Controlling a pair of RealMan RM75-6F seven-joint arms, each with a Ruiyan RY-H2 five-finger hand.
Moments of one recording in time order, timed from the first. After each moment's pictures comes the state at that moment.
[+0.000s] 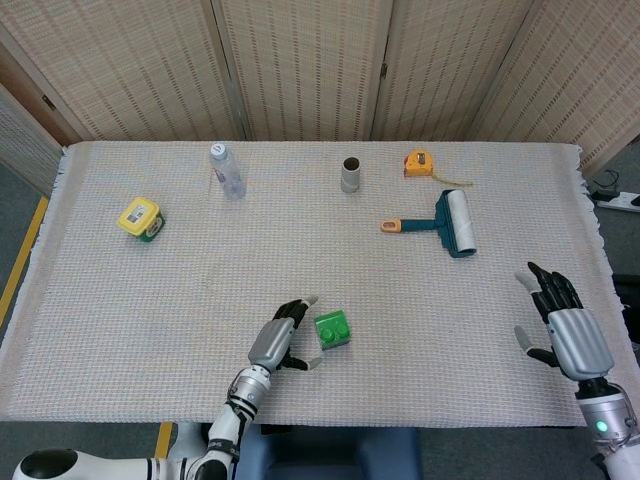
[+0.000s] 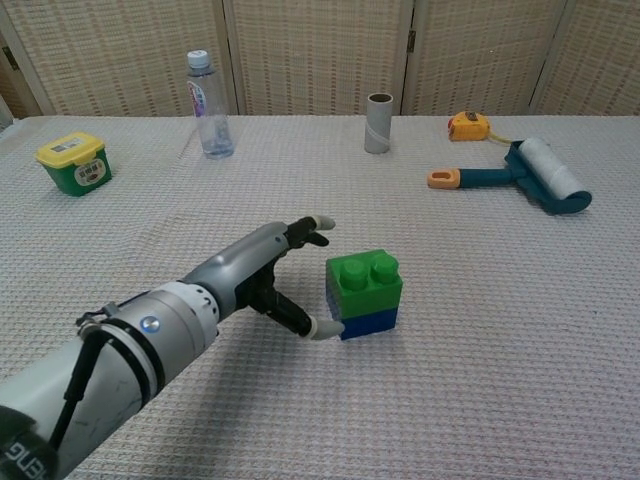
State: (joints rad) left arm -0.63 -1.99 -0.25 -1.53 0.99 1.08 0.26; right arm 0.16 -1.13 0.06 -1.56 -1.57 1.43 0.17
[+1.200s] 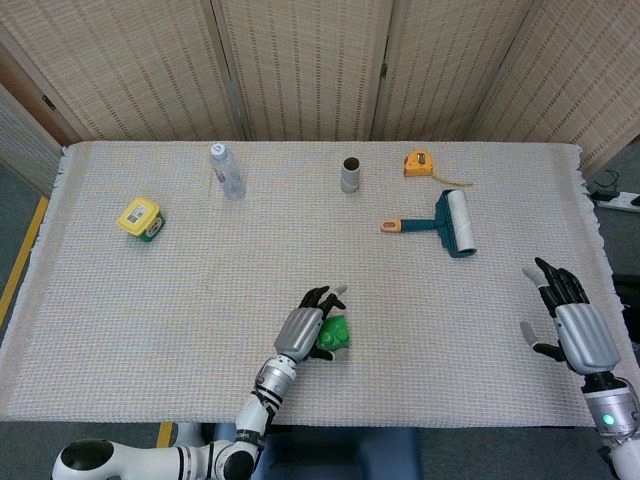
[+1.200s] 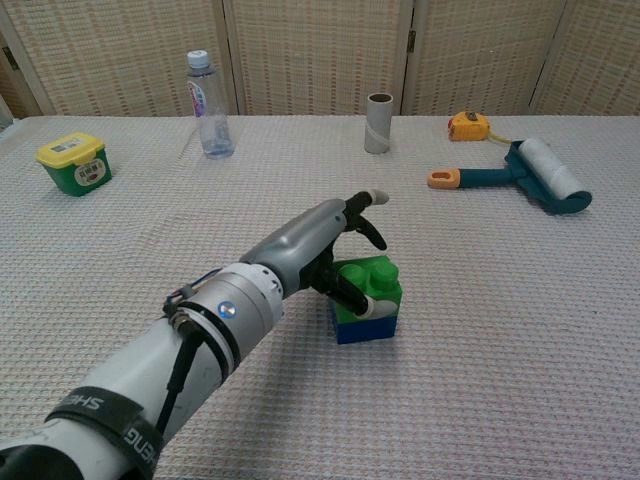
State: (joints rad) left arm -0.74 -2.12 -0.30 -1.33 1.11 1.06 0.22; right arm 0.17 -1.11 0.06 -1.55 -1.53 1.40 0.23
